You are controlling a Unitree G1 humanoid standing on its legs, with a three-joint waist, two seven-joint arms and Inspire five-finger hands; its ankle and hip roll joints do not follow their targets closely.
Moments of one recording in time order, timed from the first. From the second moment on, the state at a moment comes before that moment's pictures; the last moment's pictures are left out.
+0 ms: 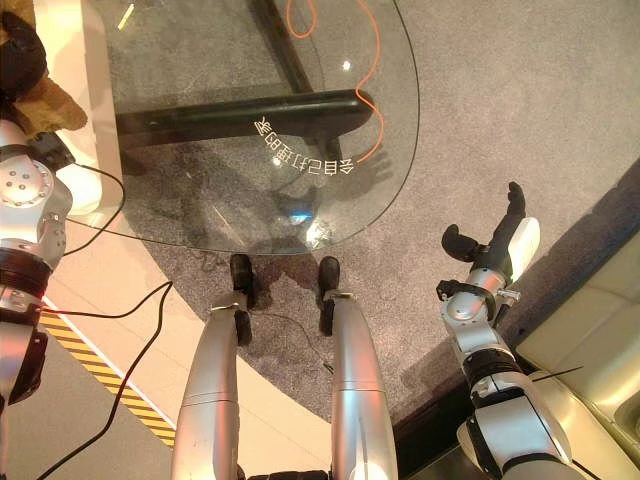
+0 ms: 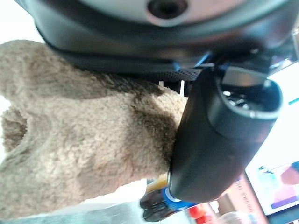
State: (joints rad) left arm -1.07 0.78 -0.31 0.88 -0.57 -0.35 0.62; right arm -0.62 -0.59 0.30 0.94 0.21 -0.32 -0.75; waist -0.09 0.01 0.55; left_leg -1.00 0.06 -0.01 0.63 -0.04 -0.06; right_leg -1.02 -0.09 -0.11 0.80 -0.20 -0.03
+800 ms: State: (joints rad) left arm -1.10 0.78 -0.31 1.08 -0.57 -0.09 0.56; right arm -0.63 -0.59 0.30 0.94 0.21 -0.33 -0.75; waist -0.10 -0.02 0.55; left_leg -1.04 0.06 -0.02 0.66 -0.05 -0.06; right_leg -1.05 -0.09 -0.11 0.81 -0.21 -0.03
